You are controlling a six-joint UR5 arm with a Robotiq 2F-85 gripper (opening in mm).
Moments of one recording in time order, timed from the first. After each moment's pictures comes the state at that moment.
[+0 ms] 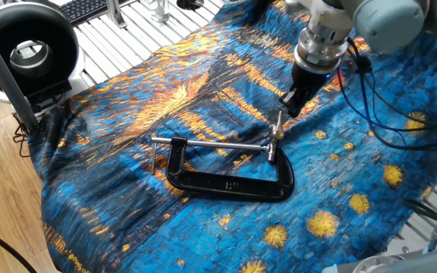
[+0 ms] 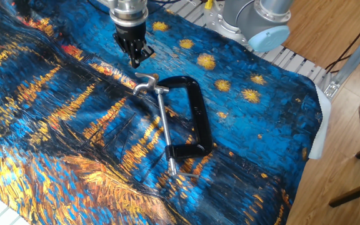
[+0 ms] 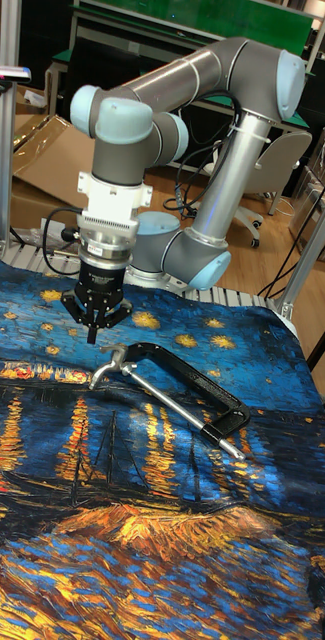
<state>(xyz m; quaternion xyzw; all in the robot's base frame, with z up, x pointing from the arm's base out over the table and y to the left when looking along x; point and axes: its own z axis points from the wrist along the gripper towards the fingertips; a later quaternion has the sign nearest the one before) 0.425 -0.094 0.080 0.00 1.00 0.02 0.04</state>
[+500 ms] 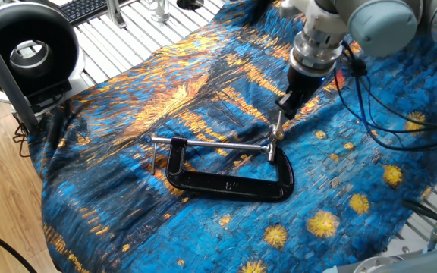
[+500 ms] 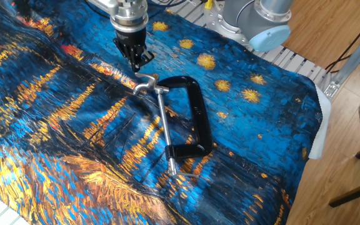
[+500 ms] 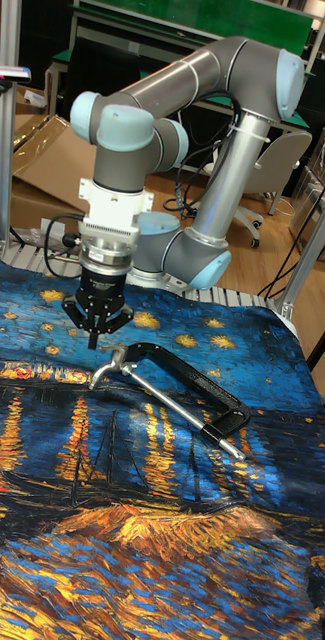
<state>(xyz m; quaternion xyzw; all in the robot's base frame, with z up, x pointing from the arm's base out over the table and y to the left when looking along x) 0.432 -0.087 0.074 0.00 1.00 0.02 0.04</state>
